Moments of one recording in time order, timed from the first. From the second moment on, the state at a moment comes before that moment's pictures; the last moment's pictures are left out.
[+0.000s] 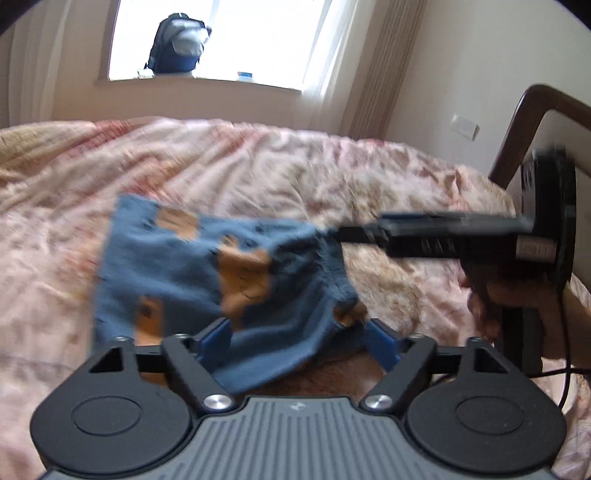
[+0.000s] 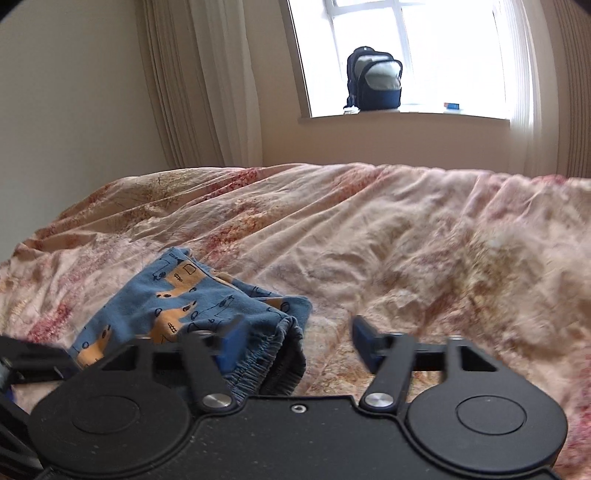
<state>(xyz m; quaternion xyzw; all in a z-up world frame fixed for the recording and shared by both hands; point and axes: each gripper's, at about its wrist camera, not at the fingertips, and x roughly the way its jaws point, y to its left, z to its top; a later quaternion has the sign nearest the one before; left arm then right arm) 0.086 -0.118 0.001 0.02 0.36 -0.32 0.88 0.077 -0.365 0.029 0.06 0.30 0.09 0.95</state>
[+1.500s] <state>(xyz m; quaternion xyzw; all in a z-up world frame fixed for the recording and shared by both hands) 0.157 -0.055 -0.040 0.01 0.40 -0.16 0.90 0.056 -0.325 -0.016 -0.03 0.31 0.09 0.94</state>
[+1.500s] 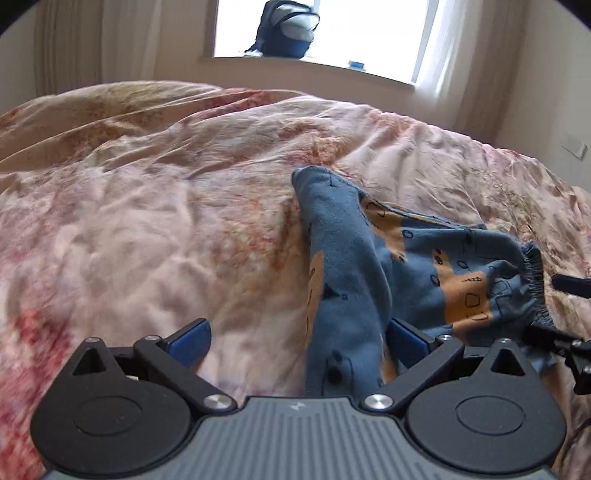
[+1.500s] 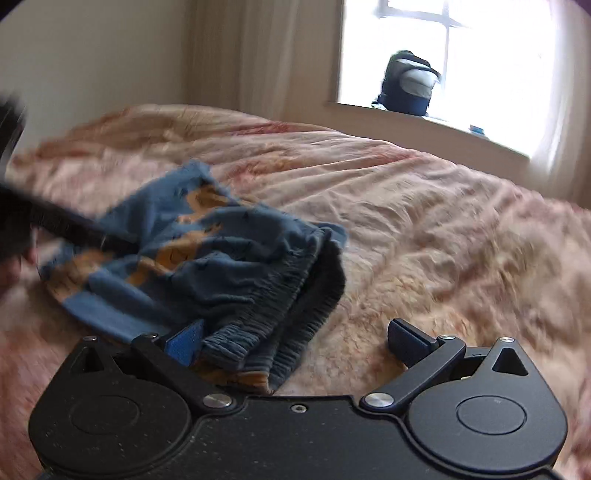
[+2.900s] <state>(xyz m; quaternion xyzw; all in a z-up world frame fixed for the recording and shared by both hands) 0.148 -0.033 -0.035 -0.12 0.41 -0.20 0.88 0.152 -0.376 -0.026 0.21 0.37 0.20 0.89</state>
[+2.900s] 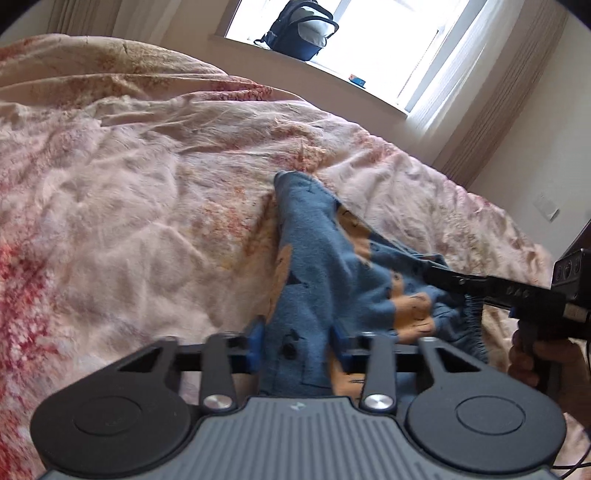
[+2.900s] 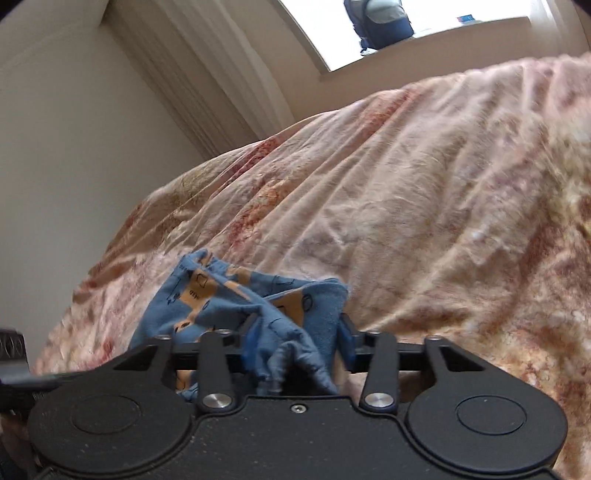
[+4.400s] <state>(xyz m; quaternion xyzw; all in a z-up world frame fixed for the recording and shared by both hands) 0.115 -0.044 0.033 -0.01 0.29 -0.10 0.95 0.078 -0.318 0.064 0.03 0.22 0.05 0.97</state>
